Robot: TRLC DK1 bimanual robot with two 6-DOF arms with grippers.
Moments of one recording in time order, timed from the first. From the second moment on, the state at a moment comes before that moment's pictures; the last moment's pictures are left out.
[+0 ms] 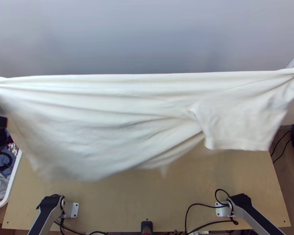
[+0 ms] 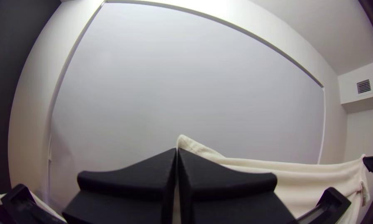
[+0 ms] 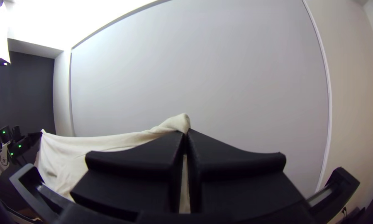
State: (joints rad) left arm 0.10 0.68 1.31 -0.25 0.02 -0.29; right arm 0.25 0.87 1.72 -0.56 -0.07 0.14
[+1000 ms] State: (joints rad) left arm -0.03 1.21 0.71 0.10 0.02 -0.29; right arm 0.30 1.36 0.97 -0.09 -0.12 0.26
